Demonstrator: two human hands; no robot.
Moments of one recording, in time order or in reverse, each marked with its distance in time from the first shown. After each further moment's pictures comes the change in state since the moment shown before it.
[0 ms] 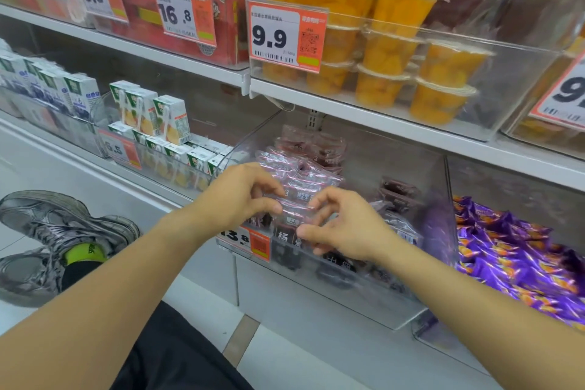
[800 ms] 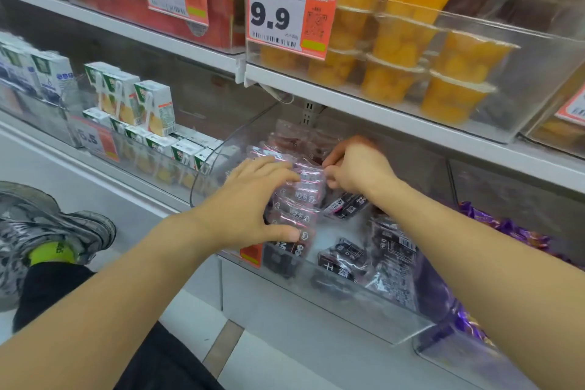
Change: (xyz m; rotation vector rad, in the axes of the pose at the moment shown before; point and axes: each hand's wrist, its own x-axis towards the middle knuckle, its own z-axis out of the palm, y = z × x) left_hand 0.002 0.004 0.019 0.263 -0.129 0.122; right_hand 0.092 -0.011 -0.039 -0.472 0.280 0.073
